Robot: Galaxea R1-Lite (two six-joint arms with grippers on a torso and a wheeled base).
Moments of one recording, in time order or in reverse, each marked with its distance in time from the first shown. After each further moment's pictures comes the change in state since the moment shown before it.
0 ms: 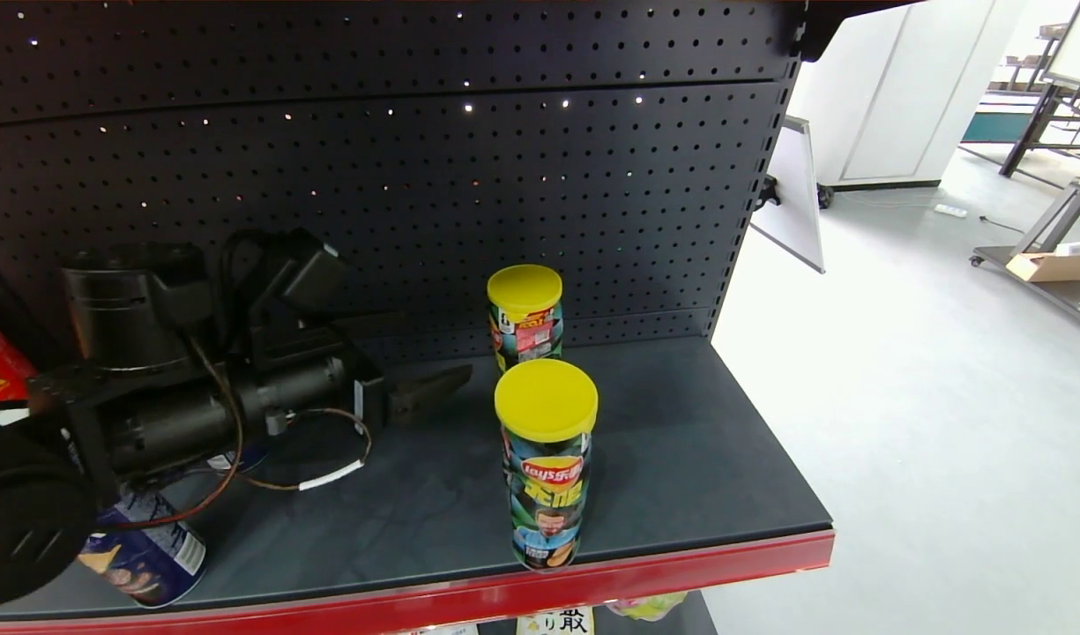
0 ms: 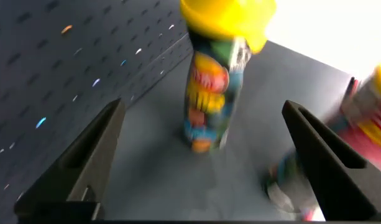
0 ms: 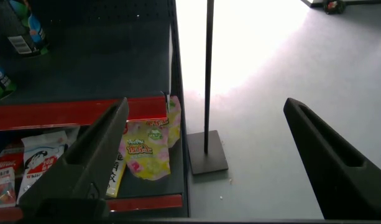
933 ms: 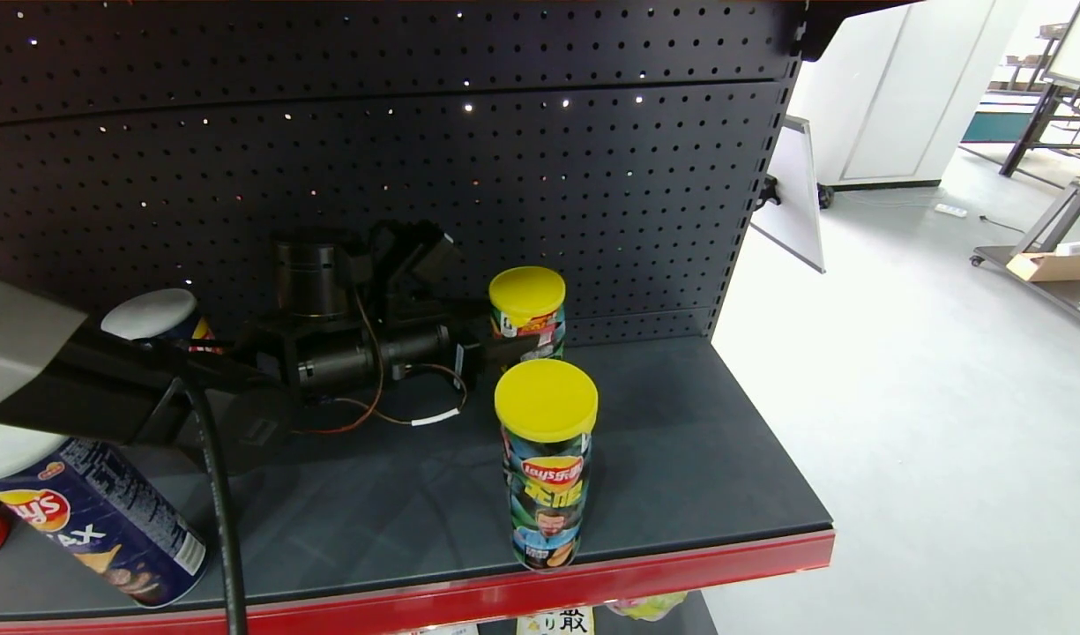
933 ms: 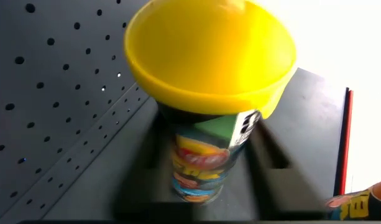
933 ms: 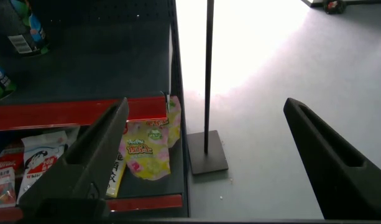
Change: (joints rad) left arm -0.046 0.348 -0.321 -0.034 -0.128 -0.002; right arm 0.000 0.000 0.000 0.000 0.000 0.000
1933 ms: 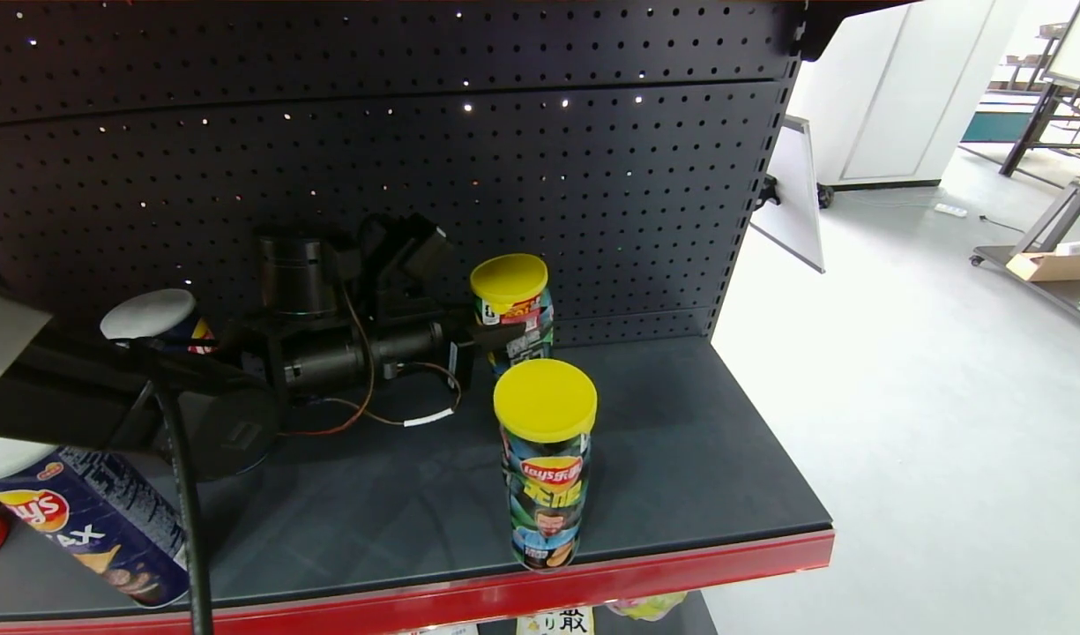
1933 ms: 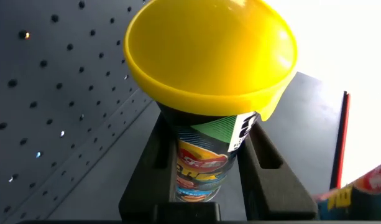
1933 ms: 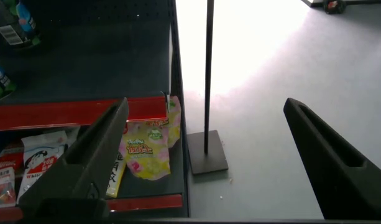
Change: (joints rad) left arm 0.003 -0.034 0.019 0.001 0.000 -0.004; right arm 0.000 0.000 0.000 0.000 0.000 0.000
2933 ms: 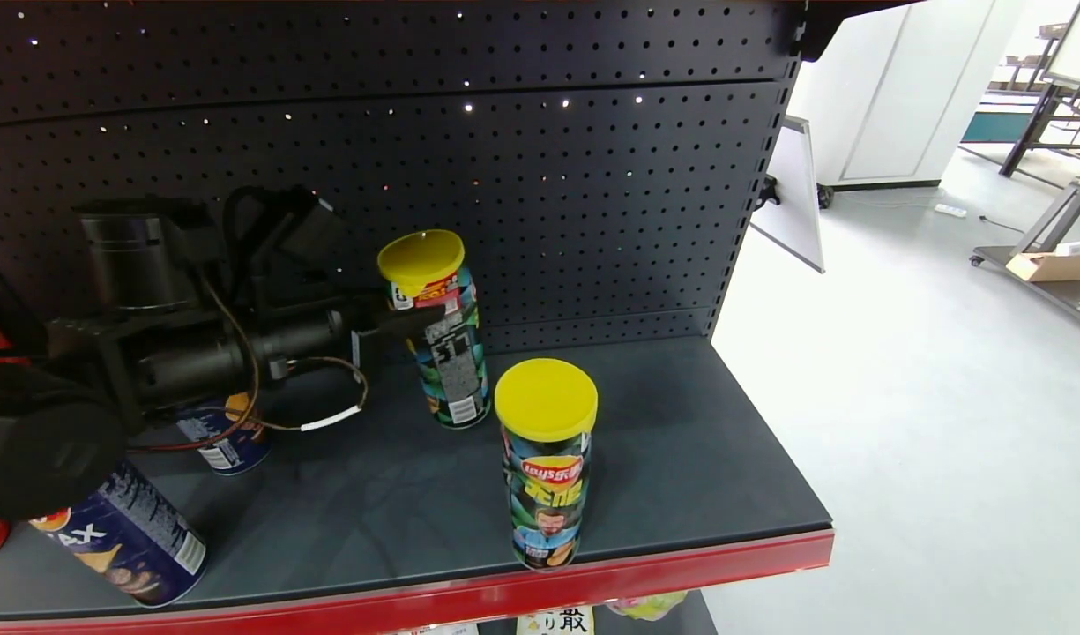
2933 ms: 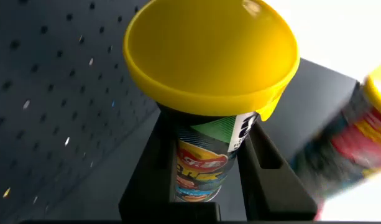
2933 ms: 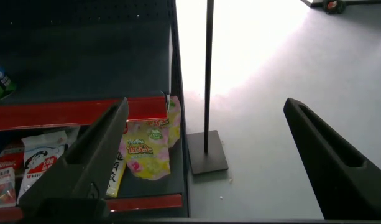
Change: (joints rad) left arm 0.115 -0.213 0.131 0.056 0.003 0.020; right arm 0.000 0.000 0.000 0.000 0.000 0.000
